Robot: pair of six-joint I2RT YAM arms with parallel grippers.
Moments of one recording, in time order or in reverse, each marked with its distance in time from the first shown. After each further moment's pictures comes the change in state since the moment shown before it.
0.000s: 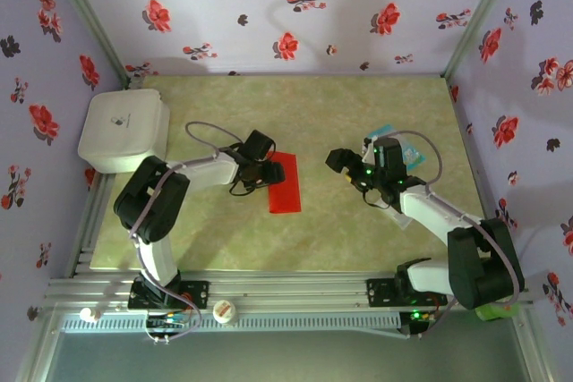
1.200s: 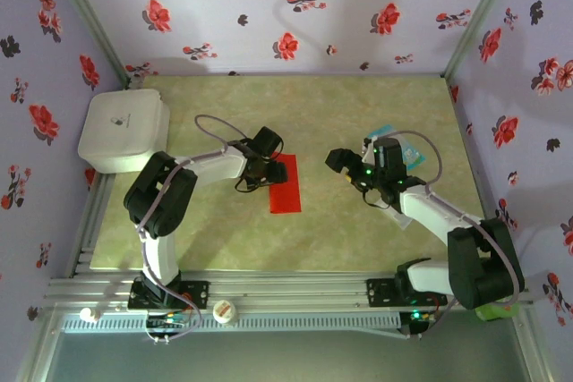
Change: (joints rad) left arm -0.030 0.069 0.115 -0.140 -0.043 0.026; right arm 0.001 0.000 0.000 0.000 0.000 0.000
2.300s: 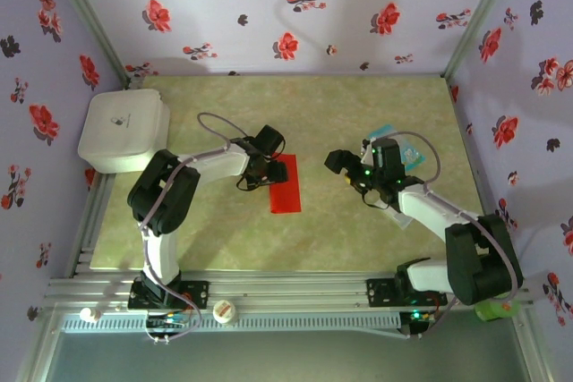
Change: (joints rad) left arm -0.001 0.031 0.044 -0.050 -0.002 0.001; right arm 0.005 0.025 0.000 -0.001 0.000 0.000
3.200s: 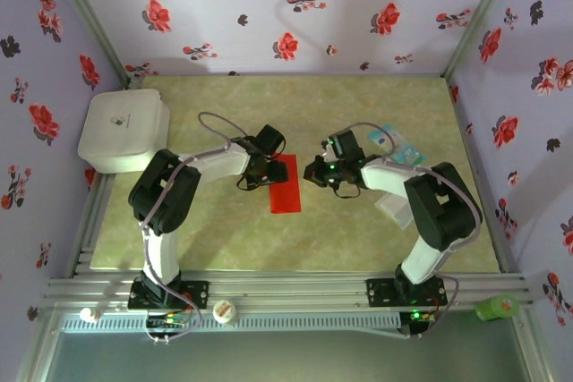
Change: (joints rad) left arm 0.000 0.011 0.010 -0.013 0.000 0.000; right arm 0.204 0.404 0.291 -0.109 -0.034 -0.037
